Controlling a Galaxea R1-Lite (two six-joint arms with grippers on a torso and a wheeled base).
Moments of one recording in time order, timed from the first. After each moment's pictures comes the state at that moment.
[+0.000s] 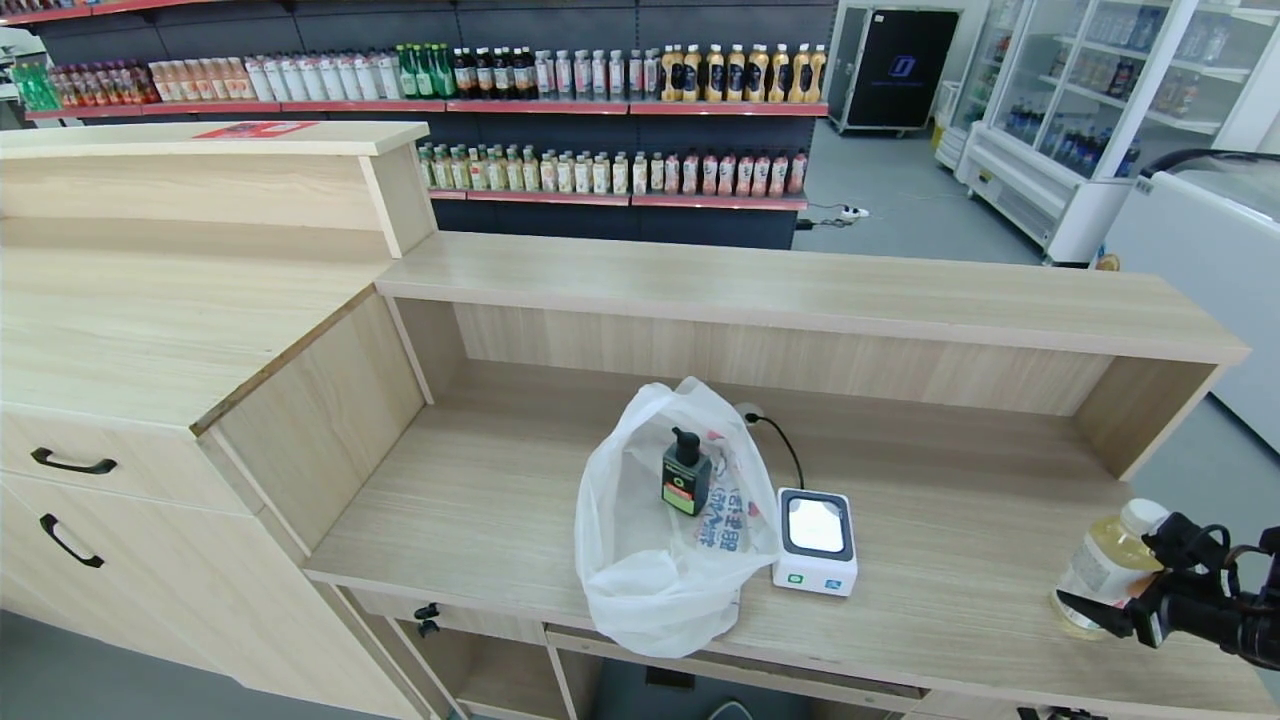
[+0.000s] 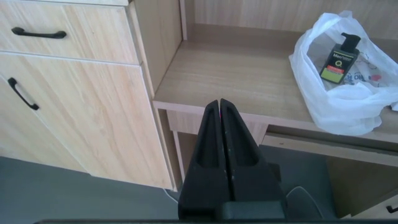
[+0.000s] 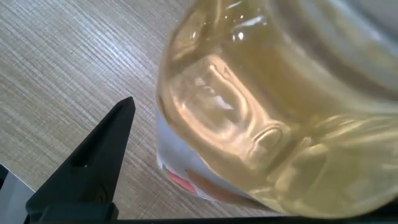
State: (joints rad) left arm 0.00 0.00 0.00 0.00 0.01 0.01; right arm -0.68 2.42 -0.78 -0.86 0.87 -1.01
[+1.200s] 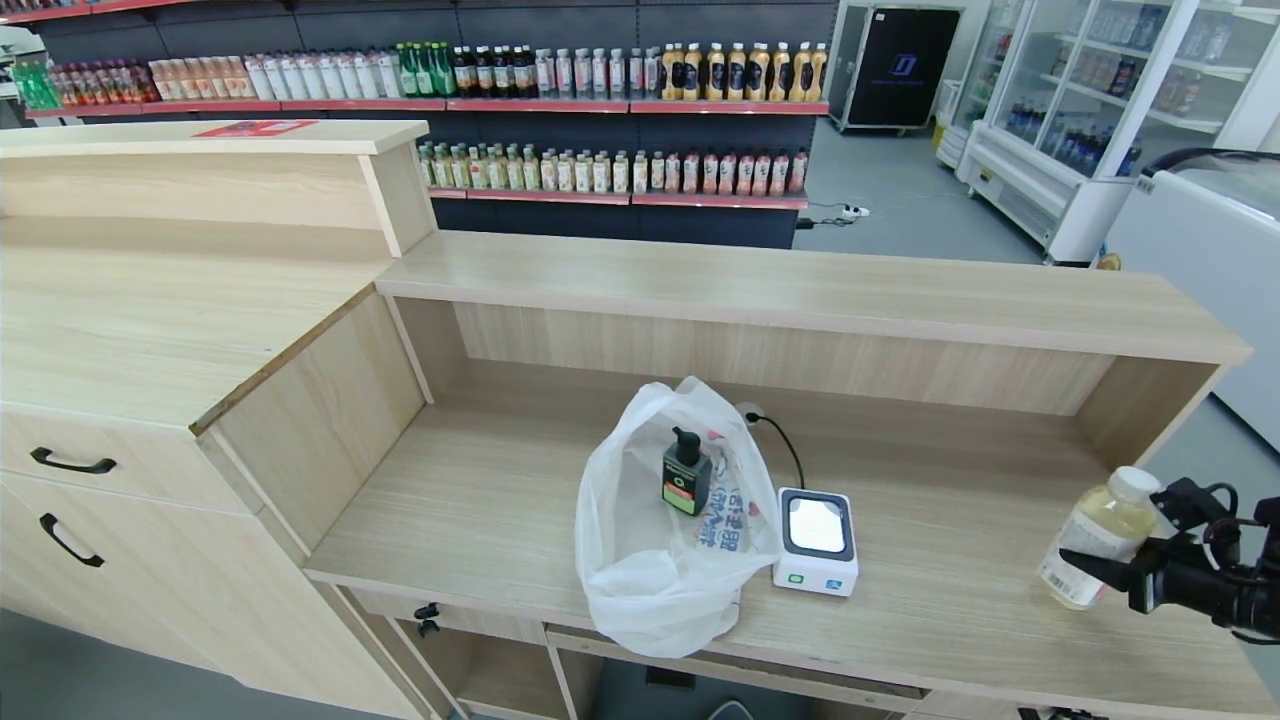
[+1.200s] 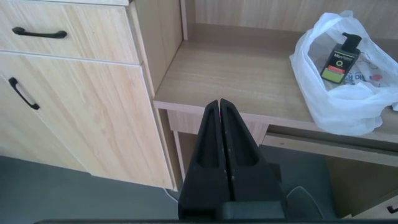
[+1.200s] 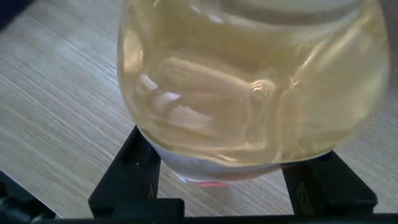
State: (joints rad) left arm 0.00 0.00 0.00 0.00 0.01 0.01; right arm -0.64 2.34 -0.79 -0.86 0.87 -0.65
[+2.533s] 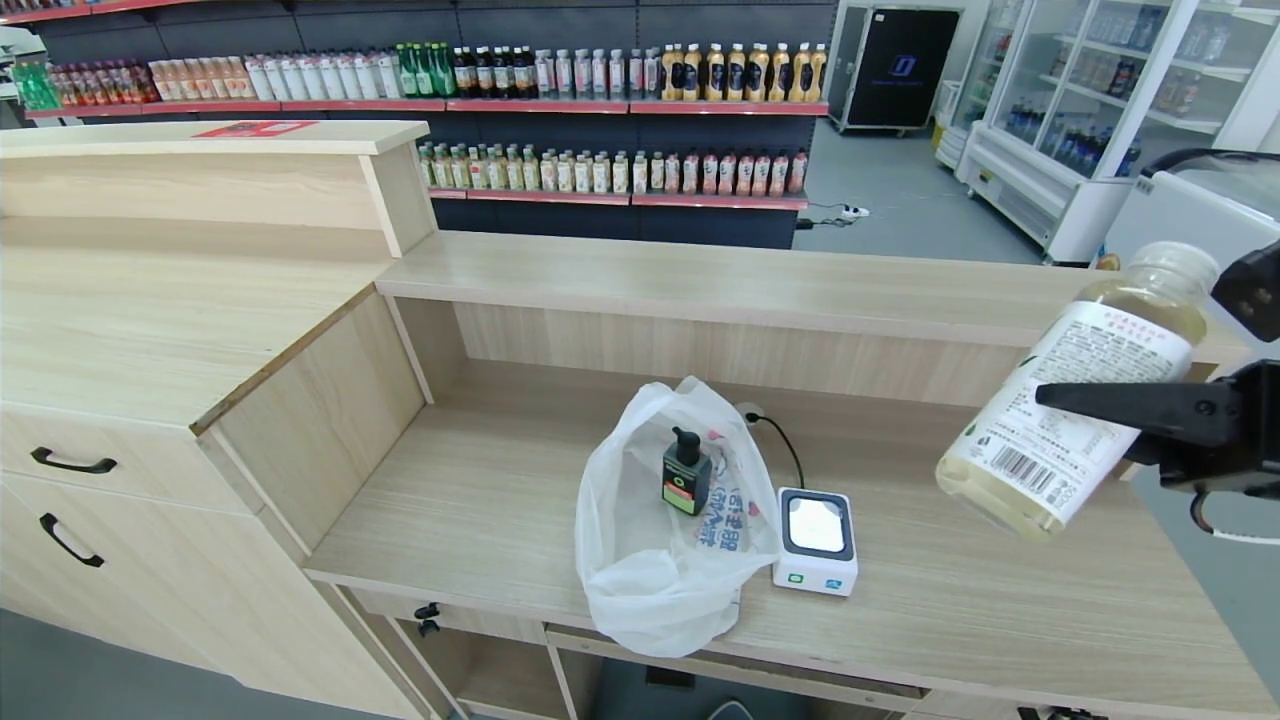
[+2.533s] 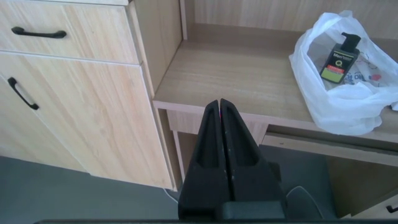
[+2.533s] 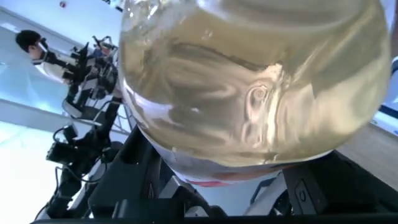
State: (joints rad) left arm 0.00 0.00 0.00 0.00 0.01 0.01; right arm -0.03 1.28 -0.70 -0.34 1.05 0.46
